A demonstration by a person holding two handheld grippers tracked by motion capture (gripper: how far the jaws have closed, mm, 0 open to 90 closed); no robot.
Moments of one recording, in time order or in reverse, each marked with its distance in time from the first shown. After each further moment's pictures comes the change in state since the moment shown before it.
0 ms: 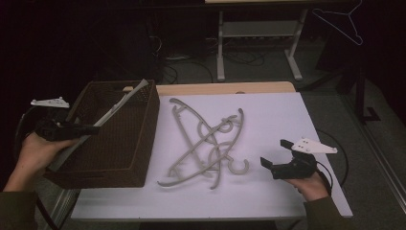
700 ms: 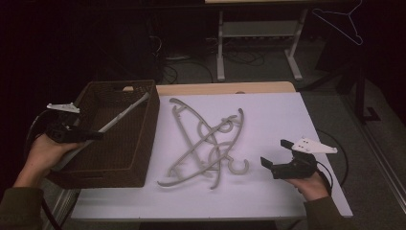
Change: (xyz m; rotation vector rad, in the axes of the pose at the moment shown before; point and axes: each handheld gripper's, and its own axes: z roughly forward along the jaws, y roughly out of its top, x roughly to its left) left arm 0.019 -0.011 0.028 0.091 -0.011 0.006; right arm -0.001 -0.001 0.000 0.001 -0.003 0.000
